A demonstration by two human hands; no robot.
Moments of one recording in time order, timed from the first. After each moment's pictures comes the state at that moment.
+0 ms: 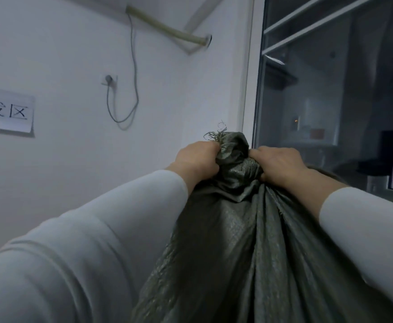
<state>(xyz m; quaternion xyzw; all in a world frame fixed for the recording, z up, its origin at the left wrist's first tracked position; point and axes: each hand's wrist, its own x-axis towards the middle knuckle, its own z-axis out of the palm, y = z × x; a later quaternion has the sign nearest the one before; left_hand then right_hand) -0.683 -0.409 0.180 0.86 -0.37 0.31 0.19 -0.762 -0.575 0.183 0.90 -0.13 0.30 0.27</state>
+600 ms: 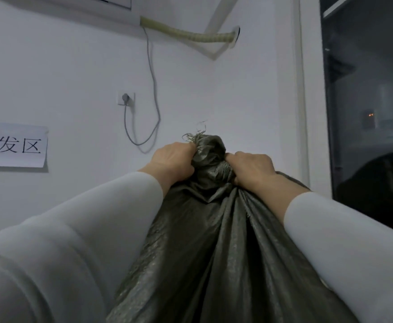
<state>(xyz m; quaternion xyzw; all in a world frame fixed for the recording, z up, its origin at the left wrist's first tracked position) -0.398 -0.429 0.225 0.89 -0.24 0.38 0.06 -0.434 -0.598 0.207 0.92 -0.05 0.36 0.16</state>
